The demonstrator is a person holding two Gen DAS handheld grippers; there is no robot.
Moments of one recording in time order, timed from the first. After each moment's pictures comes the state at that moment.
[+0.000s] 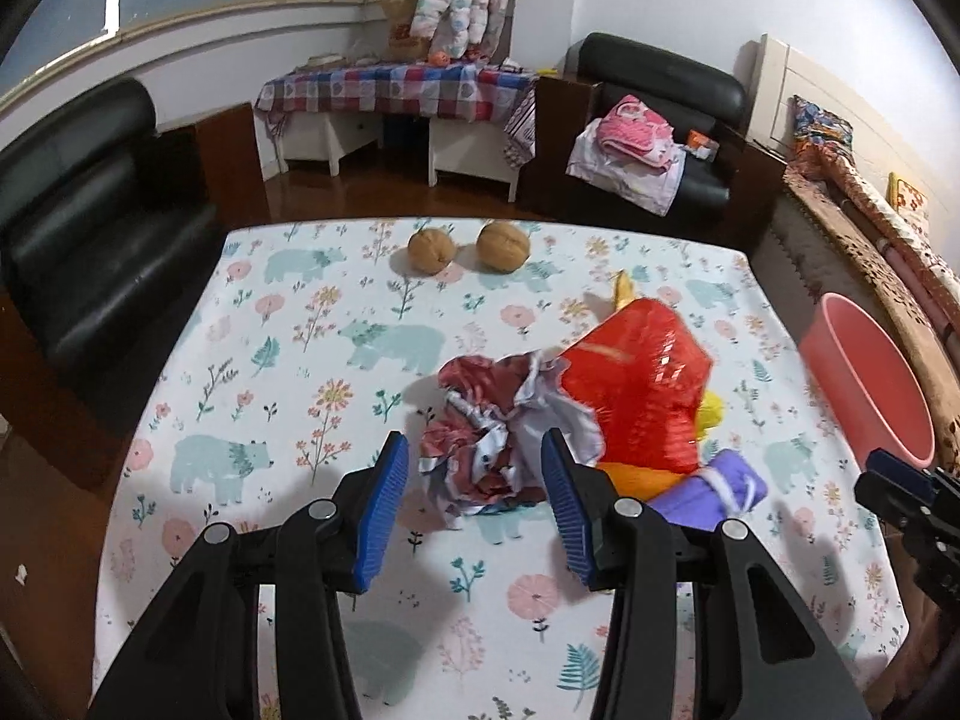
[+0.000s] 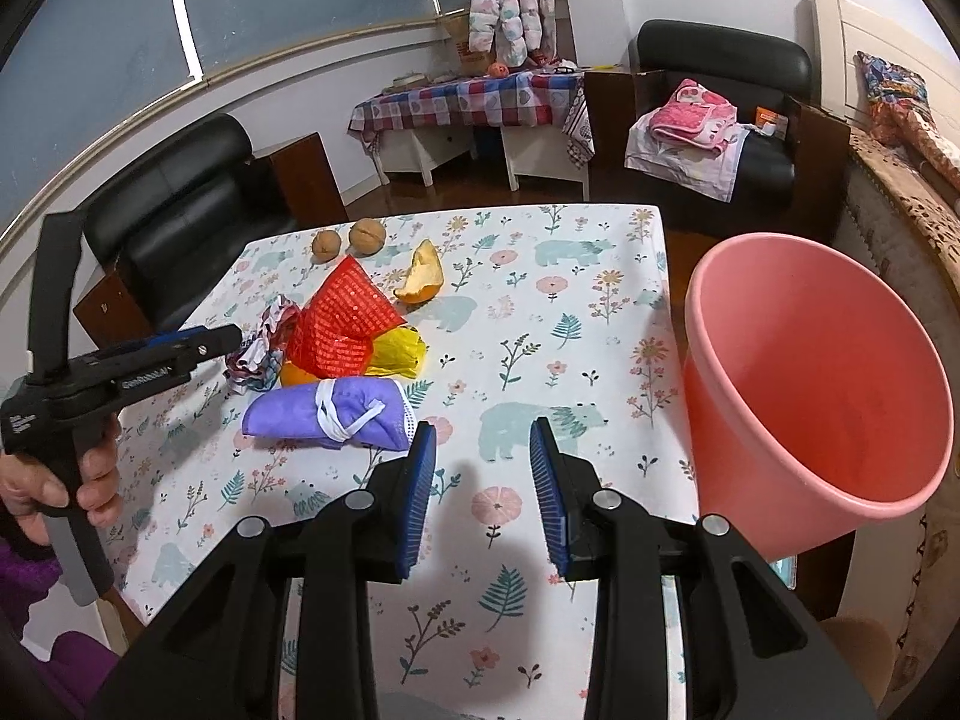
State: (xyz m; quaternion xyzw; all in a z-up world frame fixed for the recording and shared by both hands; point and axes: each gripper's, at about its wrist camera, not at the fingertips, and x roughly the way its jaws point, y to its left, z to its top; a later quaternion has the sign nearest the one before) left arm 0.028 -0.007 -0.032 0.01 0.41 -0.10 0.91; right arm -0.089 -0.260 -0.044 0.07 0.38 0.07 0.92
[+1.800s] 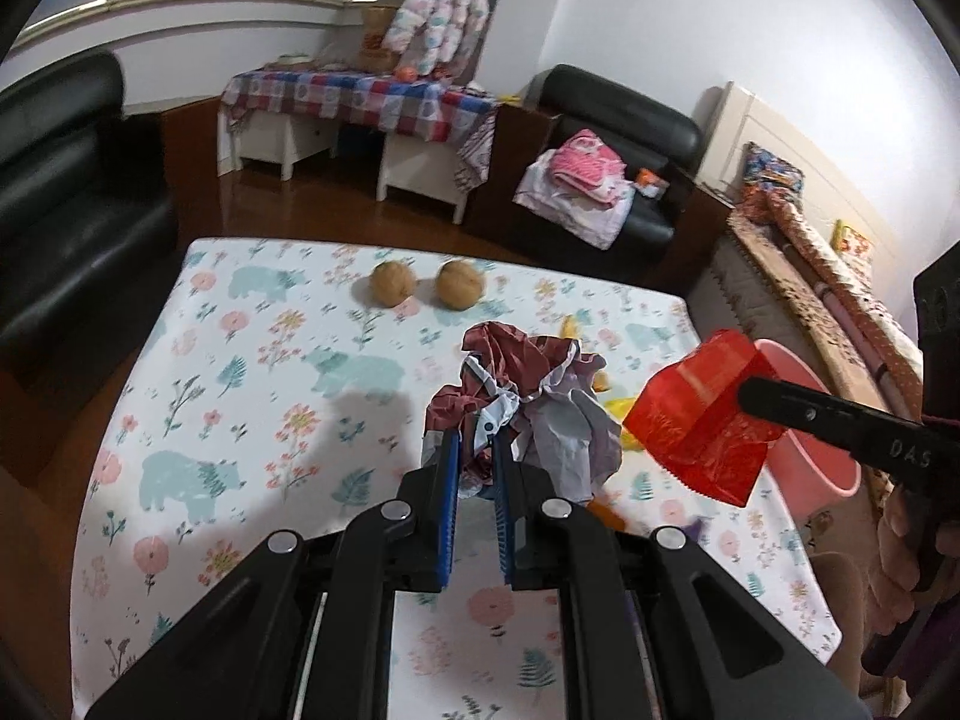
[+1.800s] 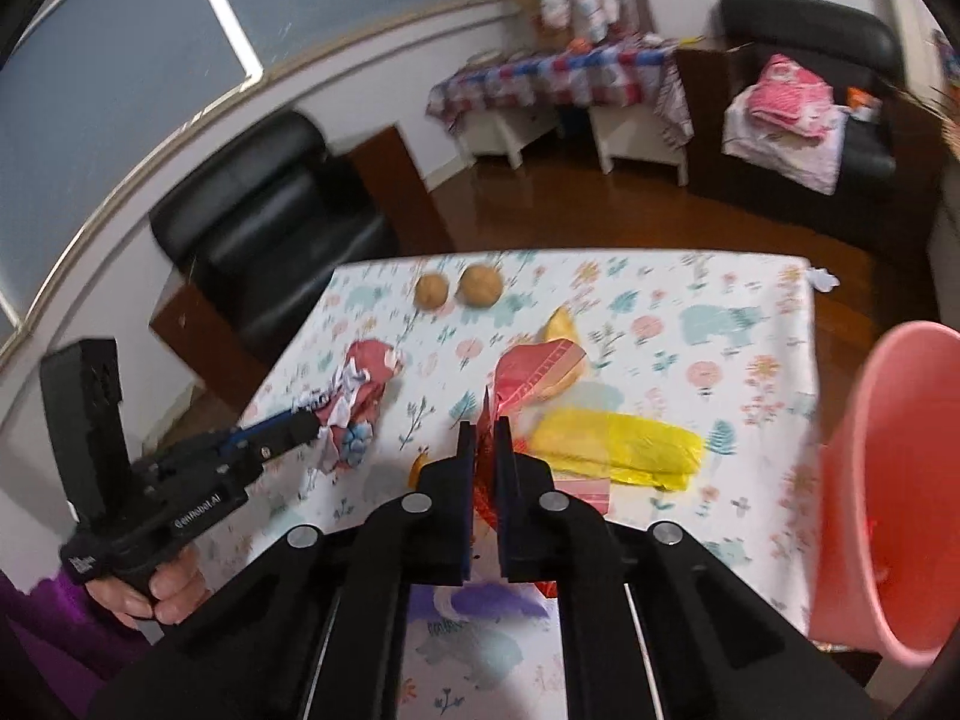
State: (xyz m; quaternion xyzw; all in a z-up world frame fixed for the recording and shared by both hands) left arm 0.027 0.009 -0.009 -0.06 0.38 -0.18 0.90; right arm -0.023 -0.234 0.003 0.12 0.40 0.16 0.89
